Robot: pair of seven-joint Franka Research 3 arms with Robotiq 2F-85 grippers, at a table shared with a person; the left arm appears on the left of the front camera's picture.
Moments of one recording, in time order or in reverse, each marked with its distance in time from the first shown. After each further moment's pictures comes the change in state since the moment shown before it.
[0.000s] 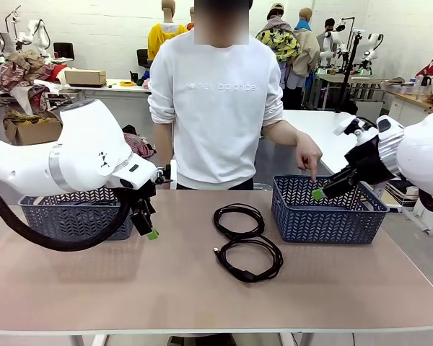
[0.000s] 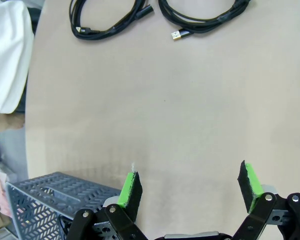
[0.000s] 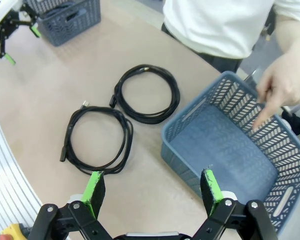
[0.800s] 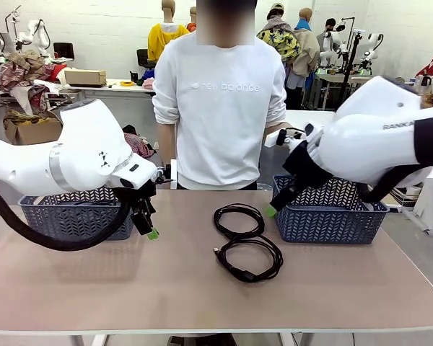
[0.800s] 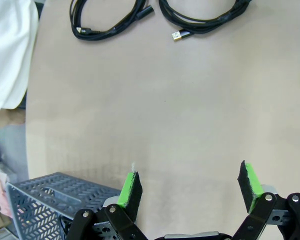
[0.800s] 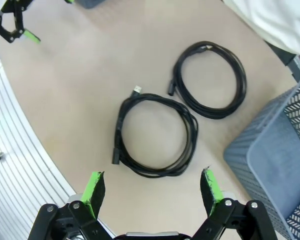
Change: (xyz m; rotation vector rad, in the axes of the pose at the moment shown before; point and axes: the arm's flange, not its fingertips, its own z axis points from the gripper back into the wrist) left arm 0.001 0.000 0.000 0.001 -0.001 -0.001; right arm 0.068 0.099 -0.070 0.094 0.273 0.007
